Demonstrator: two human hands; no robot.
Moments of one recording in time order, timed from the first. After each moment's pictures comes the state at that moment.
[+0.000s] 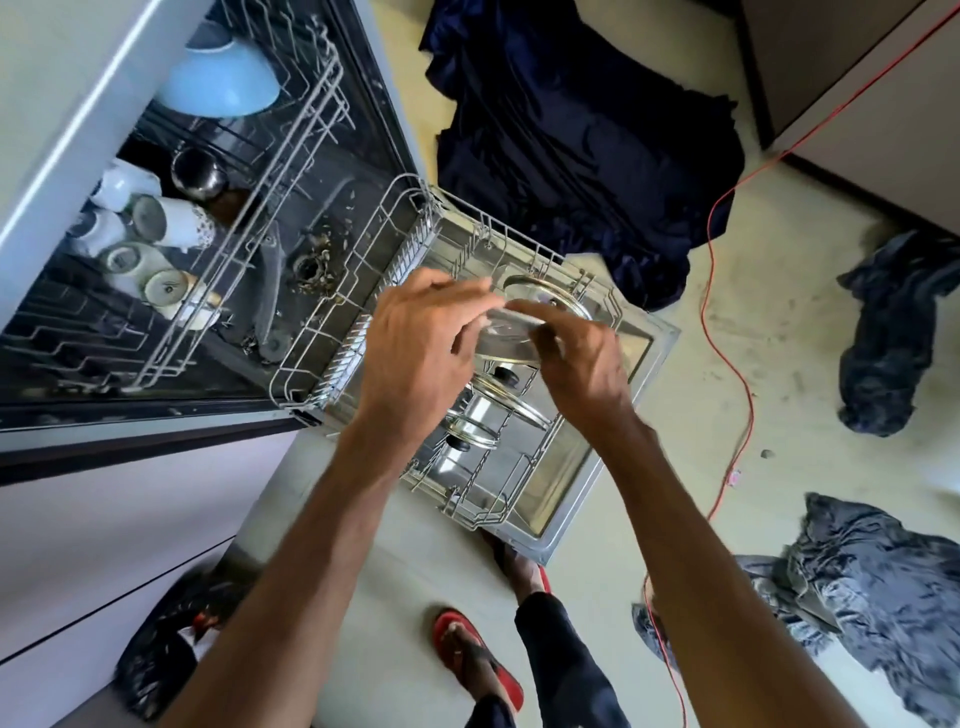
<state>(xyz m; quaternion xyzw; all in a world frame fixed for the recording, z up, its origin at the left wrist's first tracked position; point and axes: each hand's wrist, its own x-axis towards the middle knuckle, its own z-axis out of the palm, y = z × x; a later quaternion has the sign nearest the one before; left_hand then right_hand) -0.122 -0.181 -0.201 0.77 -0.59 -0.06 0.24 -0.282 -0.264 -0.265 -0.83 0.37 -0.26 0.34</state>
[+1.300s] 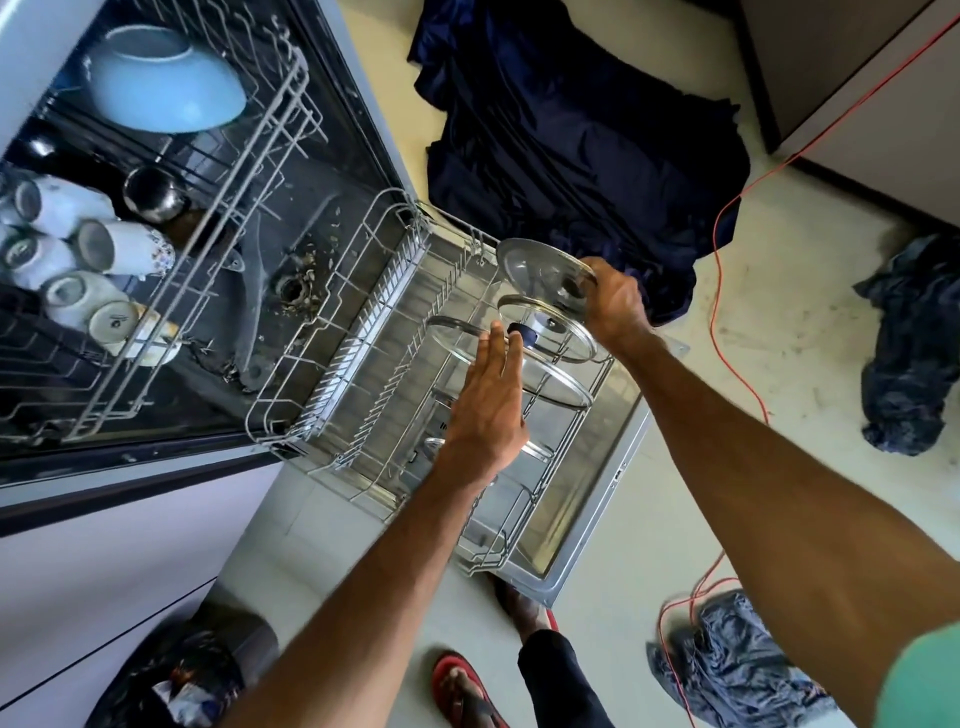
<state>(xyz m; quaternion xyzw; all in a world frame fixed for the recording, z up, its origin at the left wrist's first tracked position) -0.178 -0.211 -0.354 0.79 -0.52 -0.32 0.04 -0.274 -0.407 -0.419 -0.76 0.55 -0.02 0.33</state>
